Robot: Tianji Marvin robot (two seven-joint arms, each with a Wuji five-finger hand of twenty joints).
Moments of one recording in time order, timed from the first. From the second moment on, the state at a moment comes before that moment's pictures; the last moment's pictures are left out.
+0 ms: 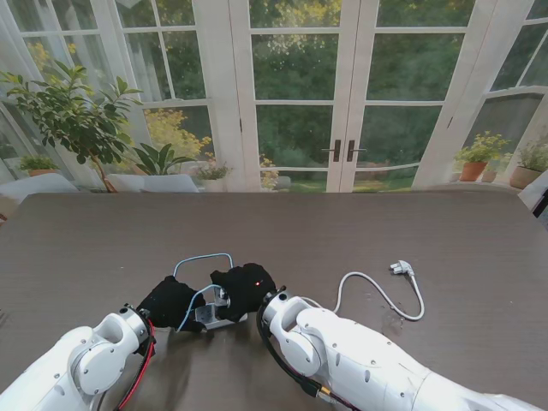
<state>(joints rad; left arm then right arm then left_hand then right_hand) 1.57 -1.04 -1.26 -1.39 0.88 -0.37 0.02 -1.02 -1.30 0.37 -1.13 -0.75 -0.01 -0.38 0.74 -0.66 0.50 -0.21 0.91 0.25 0.47 0.13 1.06 0.23 0.27 0.55 0.68 0.34 0.48 0.53 0.14 0.38 0.93 0.63 0.30 -0.84 1.22 -0.41 0.58 0.06 1.10 0.31 1.13 -0.04 0.75 0.67 1.22 0.05 0.70 0.62 0.69 0.18 1.25 0.62</state>
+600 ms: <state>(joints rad) 1.57 -1.04 -1.26 -1.39 0.88 -0.37 0.01 -1.00 -1.30 0.36 -1.12 -0.73 -0.01 -0.37 0.74 -0.66 0.50 -0.21 0.91 0.26 0.47 0.14 1.06 0.23 0.27 0.55 0.68 0.34 0.48 0.53 0.14 0.38 0.94 0.63 0.30 -0.84 1.22 -0.41 0.58 0.06 1.10 0.31 1.13 -0.04 0.75 0.67 1.22 0.05 0.71 0.62 0.69 0.18 1.25 0.62</state>
